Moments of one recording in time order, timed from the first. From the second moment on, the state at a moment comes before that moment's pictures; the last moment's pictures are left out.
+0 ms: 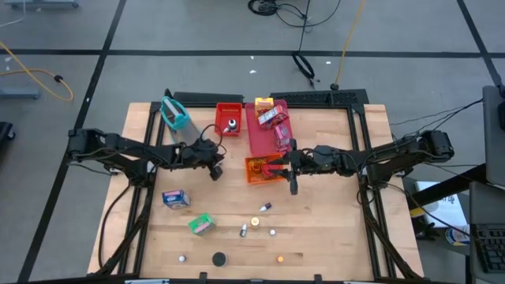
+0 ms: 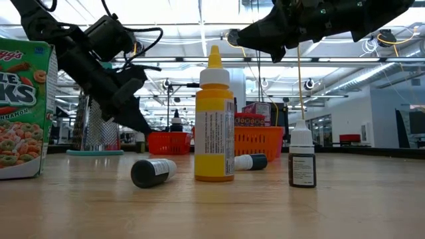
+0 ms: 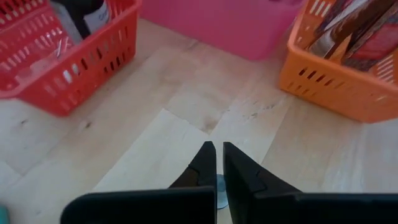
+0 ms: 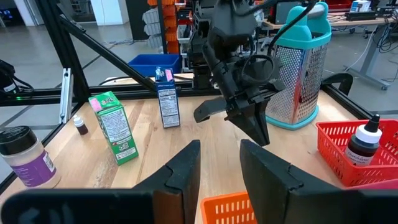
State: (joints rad) left arm 0.15 1.32 0.43 0.19 -0.23 -0.34; right arm 0.05 1.30 0.62 0.53 0.05 0.06
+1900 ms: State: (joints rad) left arm 0.61 1.44 0.84 0.07 -0.21 -0.16; right arm 0.05 1.30 0.62 0.53 0.05 0.07
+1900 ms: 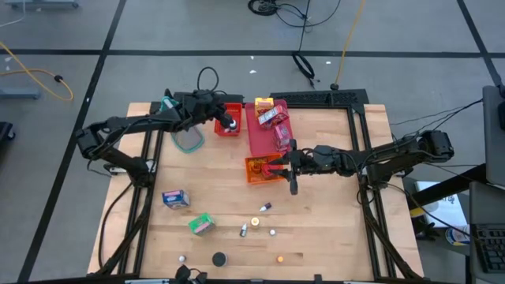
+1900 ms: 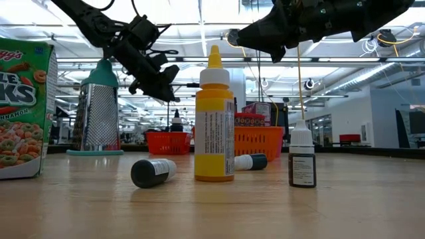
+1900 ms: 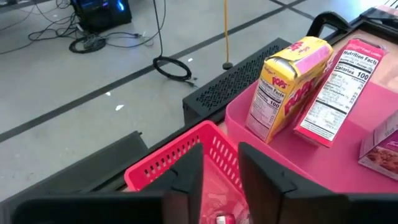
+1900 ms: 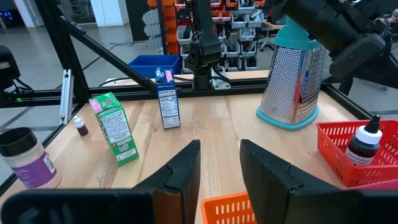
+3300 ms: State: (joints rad) left arm 0.06 1.44 0.84 0.09 0.08 -0.04; right arm 0.25 1.55 0.62 0.38 -0.03 0.04
